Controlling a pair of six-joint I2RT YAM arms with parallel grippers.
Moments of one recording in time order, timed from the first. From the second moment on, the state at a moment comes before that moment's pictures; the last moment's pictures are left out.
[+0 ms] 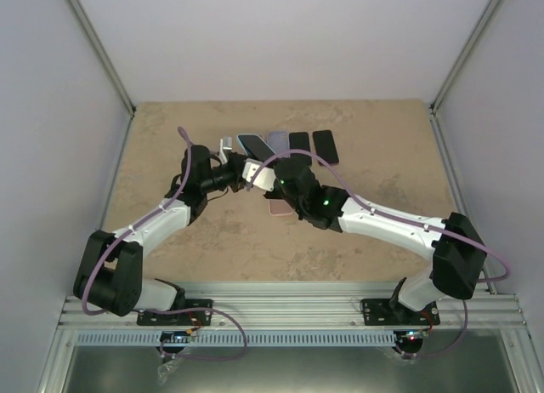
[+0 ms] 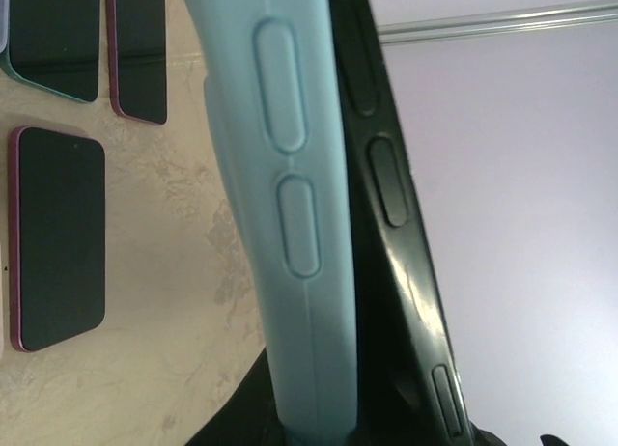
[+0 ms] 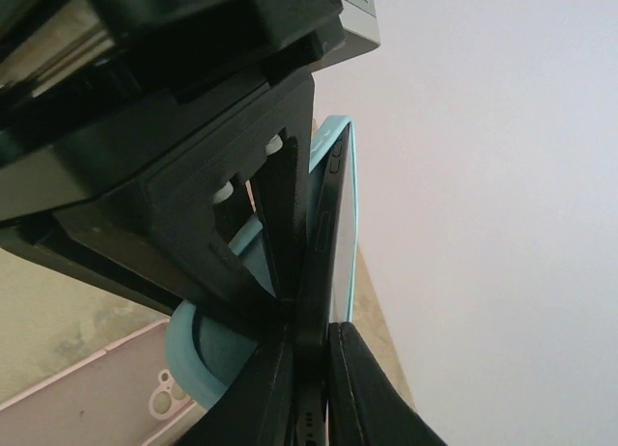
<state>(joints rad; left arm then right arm) -0.36 1.36 0.72 0.43 0.69 -1.30 1.01 1.54 1.16 0.01 0.44 -0.80</state>
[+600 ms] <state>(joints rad) -0.36 1.36 0.73 0.38 0.69 -1.26 0.96 1.53 1.22 -0.14 0.32 -0.68</state>
